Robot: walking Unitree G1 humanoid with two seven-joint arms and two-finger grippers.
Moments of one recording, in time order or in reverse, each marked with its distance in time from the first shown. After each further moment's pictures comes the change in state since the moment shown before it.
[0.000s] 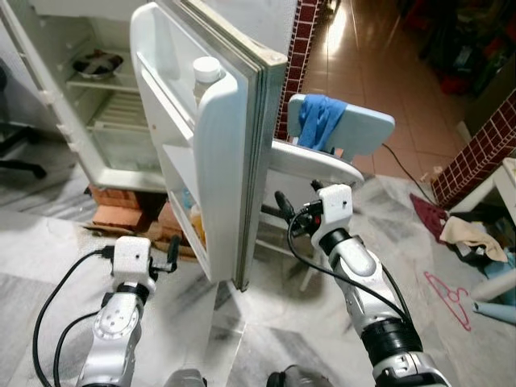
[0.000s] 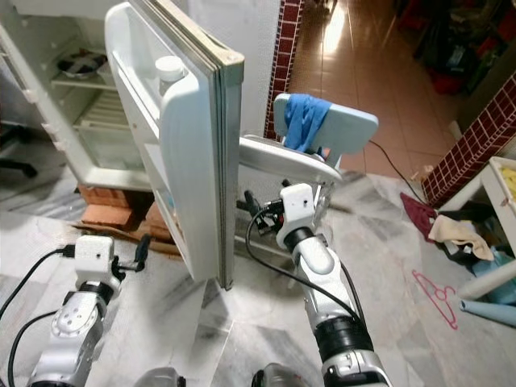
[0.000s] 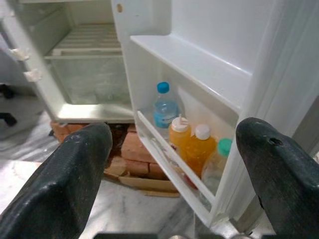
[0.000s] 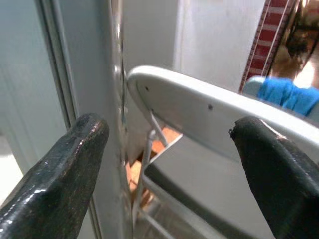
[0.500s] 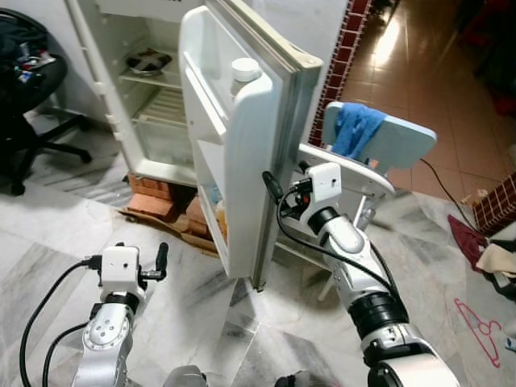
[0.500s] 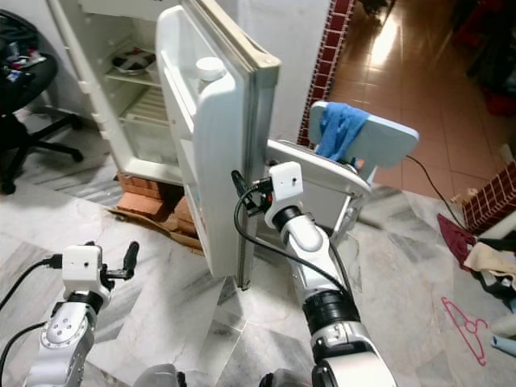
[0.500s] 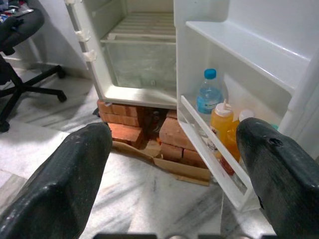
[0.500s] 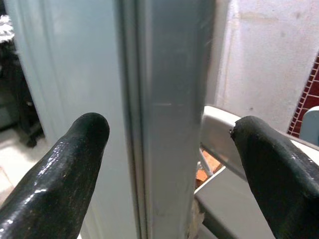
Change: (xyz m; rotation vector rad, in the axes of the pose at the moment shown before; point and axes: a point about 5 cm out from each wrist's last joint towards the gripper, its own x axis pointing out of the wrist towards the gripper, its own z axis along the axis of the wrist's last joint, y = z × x) left arm -0.011 0.011 -0.006 -0.001 0.013 0.057; right arm 0.034 0.014 0.024 0.062 -0.055 0.033
